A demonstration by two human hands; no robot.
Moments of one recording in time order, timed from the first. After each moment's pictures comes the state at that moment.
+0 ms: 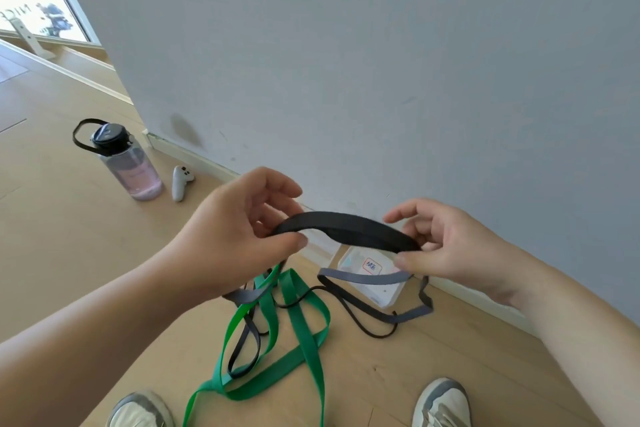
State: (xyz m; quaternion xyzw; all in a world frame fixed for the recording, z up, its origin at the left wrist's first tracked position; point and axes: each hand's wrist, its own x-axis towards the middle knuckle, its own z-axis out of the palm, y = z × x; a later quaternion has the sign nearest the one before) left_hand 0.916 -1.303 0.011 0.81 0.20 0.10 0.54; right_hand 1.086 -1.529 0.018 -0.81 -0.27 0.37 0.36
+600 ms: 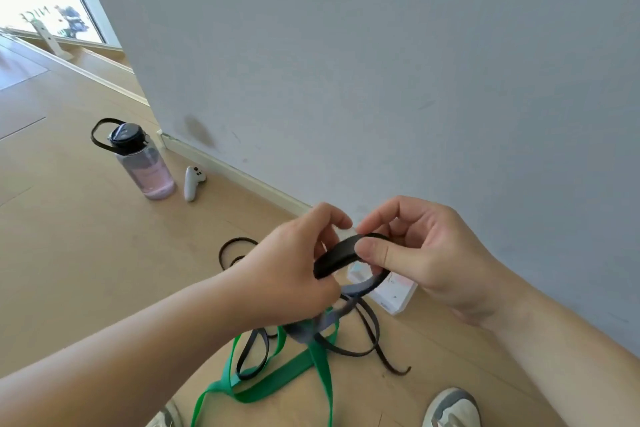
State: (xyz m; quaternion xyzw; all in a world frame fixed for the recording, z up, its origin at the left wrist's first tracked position) left_hand 0.923 -1.324 0.000 0.89 0.12 -0.02 0.44; right_hand 1.042 -1.490 0.018 -0.70 -0.29 0.33 0.57
